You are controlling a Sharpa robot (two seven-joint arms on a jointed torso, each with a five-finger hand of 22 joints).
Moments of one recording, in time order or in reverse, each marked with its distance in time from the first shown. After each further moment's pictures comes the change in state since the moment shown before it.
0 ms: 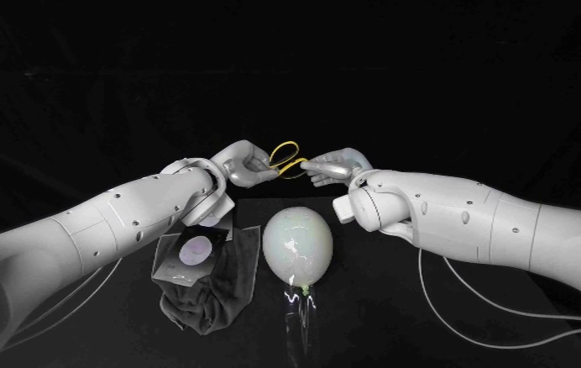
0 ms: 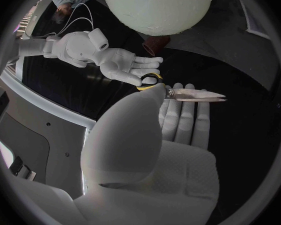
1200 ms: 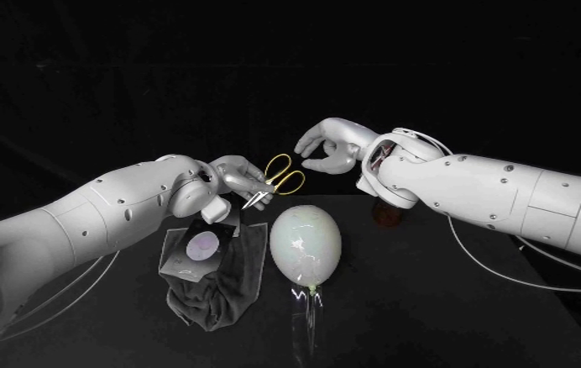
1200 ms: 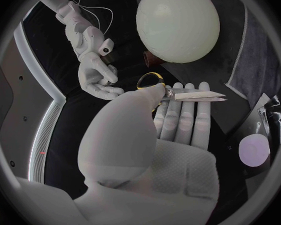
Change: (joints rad) left arm 0.024 -0.051 0.005 -0.009 0.319 0.314 -0.280; left_hand -0.102 -0.009 0.082 -0.103 0.001 -0.014 0.004 0.016 0.025 0.007 0.003 -0.004 0.000 0.010 -0.003 -0.004 0.019 -0.008 0.096 -0.029 0.116 0.059; right arm 0.122 -0.027 0.001 0.021 -0.970 0.225 0.097; right_hand 0.122 -0.007 0.100 -0.087 0.069 0.119 -0.039 -0.103 -0.043 0.066 -0.078 0.006 -0.006 0.836 -0.152 0.840 0.797 -0.031 0.760 -0.138 0.862 0.779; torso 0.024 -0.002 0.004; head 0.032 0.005
